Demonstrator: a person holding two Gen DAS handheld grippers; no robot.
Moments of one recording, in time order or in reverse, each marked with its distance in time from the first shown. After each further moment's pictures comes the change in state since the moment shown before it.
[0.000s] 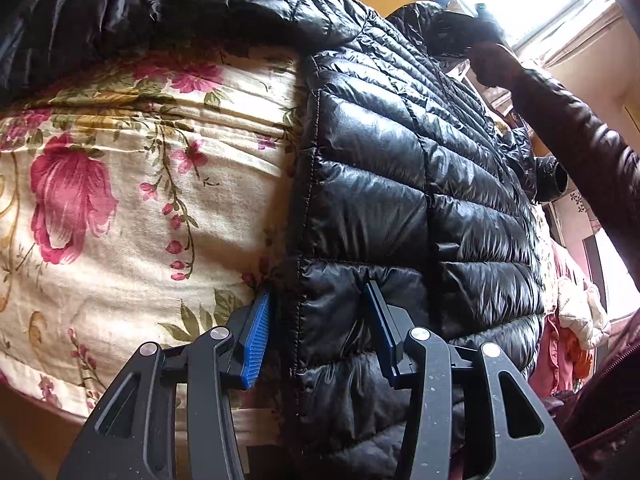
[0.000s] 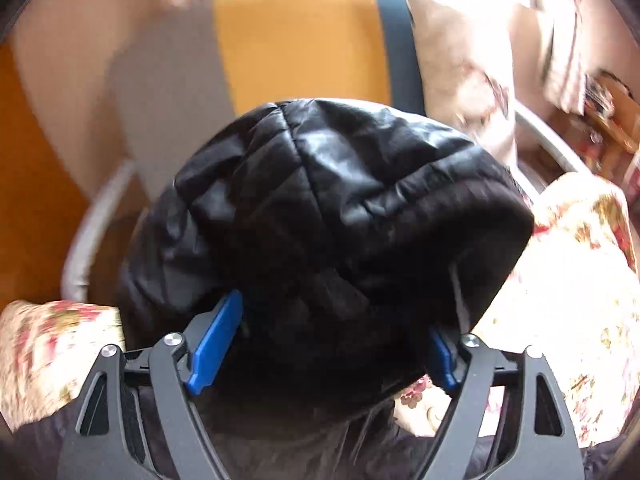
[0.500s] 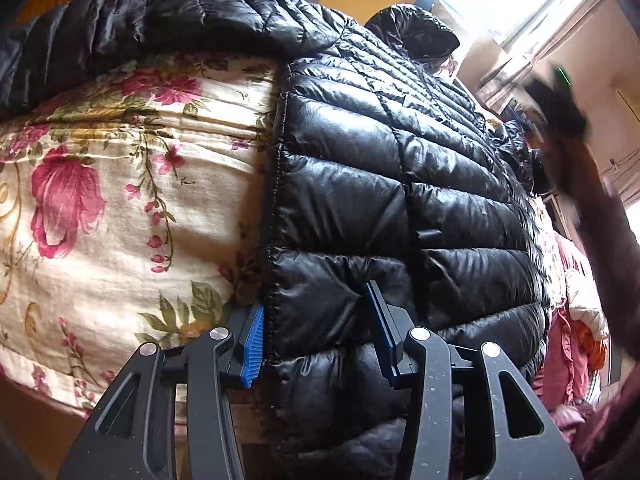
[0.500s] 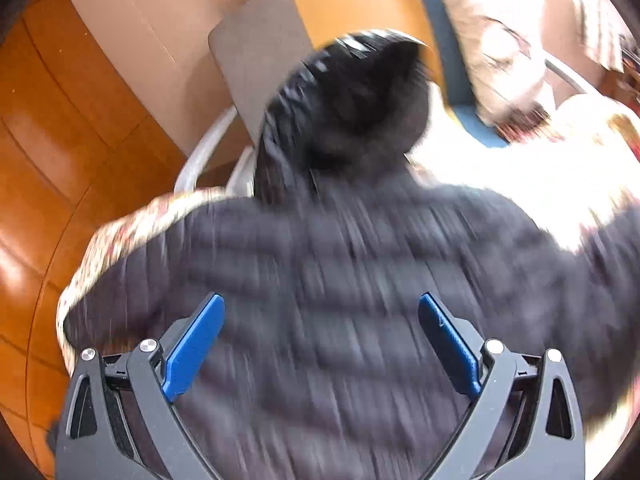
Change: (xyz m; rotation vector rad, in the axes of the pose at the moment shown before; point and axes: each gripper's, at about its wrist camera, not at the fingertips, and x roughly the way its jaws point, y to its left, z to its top) left arm -0.002 -0.018 -0.017 0.058 -0.074 0.018; right arm -0.187 -0.101 -0.214 -0.057 0.048 0.329
